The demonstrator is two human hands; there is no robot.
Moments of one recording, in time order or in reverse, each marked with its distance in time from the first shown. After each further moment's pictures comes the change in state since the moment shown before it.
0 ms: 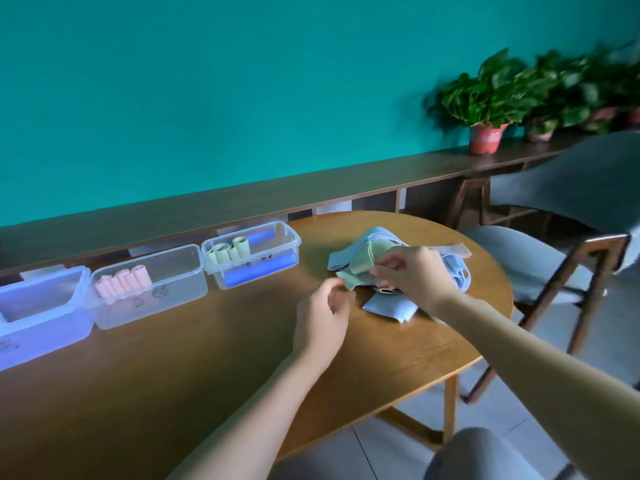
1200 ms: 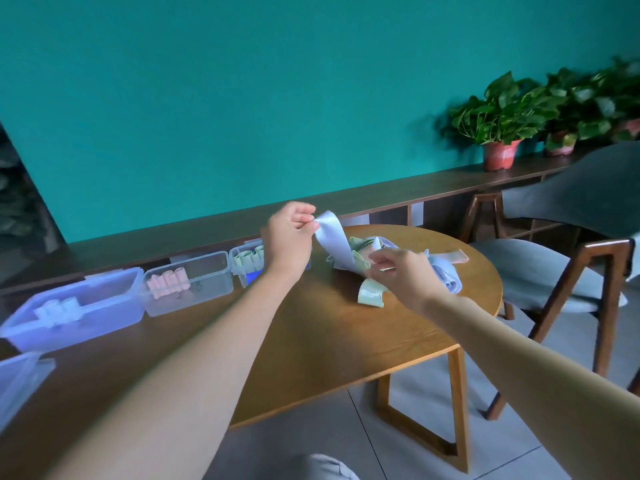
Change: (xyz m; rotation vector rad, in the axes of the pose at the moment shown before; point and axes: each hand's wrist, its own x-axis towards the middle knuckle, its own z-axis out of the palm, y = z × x) left_hand 0.045 0.106 -0.078 -0.093 0.255 0.039; right_hand -0.038 -0.018 -0.023 0.012 -0.005 -0.134
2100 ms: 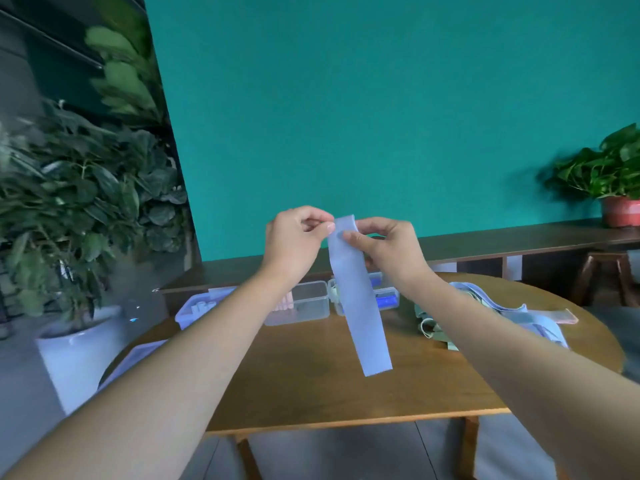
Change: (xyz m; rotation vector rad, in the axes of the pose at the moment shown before) left_hand -0.024 0.096 -0.190 0.218 0.111 0.162; right_hand 0.008 -0.231 0.003 0.890 -0.095 -0.185
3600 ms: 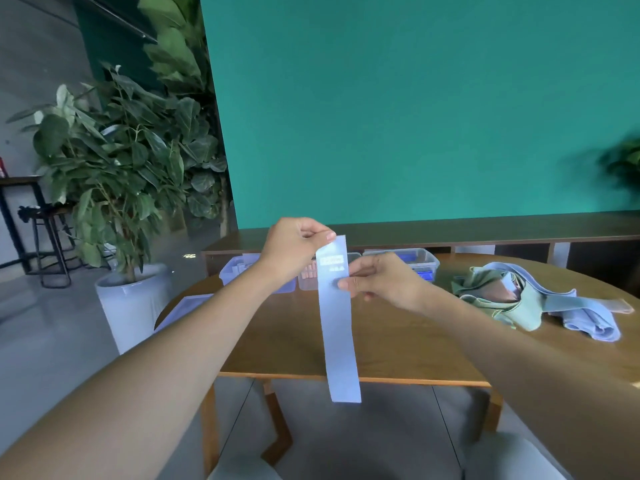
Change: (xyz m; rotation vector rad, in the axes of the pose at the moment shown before) left_hand -0.050 -0.055 -0.071 0.014 -0.130 -0.191; right_hand -0.048 0.051 0.059 -0.140 -0.508 0.243
